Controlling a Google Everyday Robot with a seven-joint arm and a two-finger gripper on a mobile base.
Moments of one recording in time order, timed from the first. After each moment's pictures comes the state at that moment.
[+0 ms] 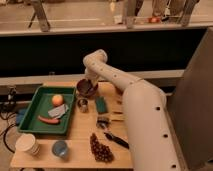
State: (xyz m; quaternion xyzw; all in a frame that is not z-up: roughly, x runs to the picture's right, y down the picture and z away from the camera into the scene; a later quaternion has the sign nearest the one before) arm -0.079 -0.056 0.960 -0.13 -0.17 -0.40 0.89
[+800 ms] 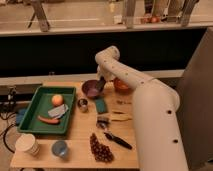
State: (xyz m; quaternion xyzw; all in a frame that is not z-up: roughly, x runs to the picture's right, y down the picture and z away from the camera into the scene) arm -0.012 -0.079 0.960 -0.12 -0.13 -0.45 0.87
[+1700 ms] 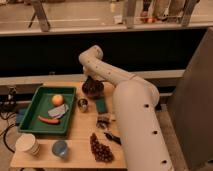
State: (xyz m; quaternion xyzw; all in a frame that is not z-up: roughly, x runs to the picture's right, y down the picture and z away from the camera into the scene) arm -0.097 -0.087 0.968 -0.09 -0.14 -0.52 0.84
